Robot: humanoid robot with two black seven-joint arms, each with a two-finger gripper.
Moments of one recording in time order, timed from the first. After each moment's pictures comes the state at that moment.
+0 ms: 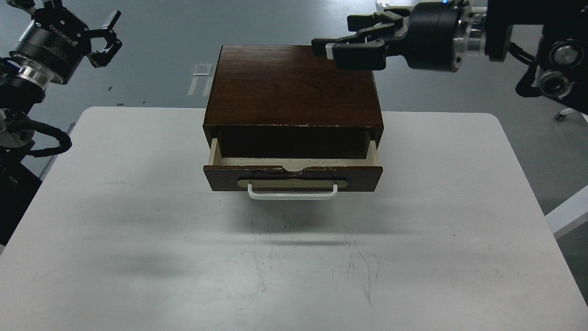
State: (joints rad) left arm -0.90 0.63 -0.66 -0.77 -0.09 -0.49 -0.39; right arm 1.53 -0.81 0.17 1.50 -1.19 0.28 0.20
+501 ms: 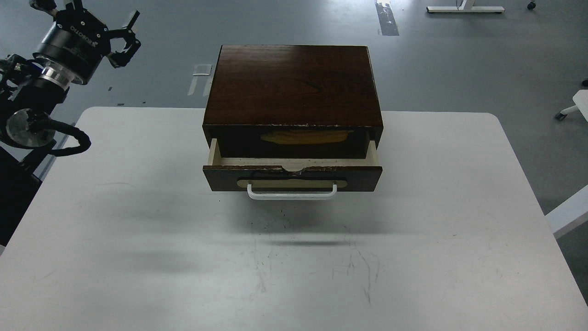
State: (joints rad) left arm -0.90 0.57 -0.67 -0.76 -0.09 -0.49 -0.38; right arm 1.40 -0.93 0.19 1.05 -0.11 0.28 0.30
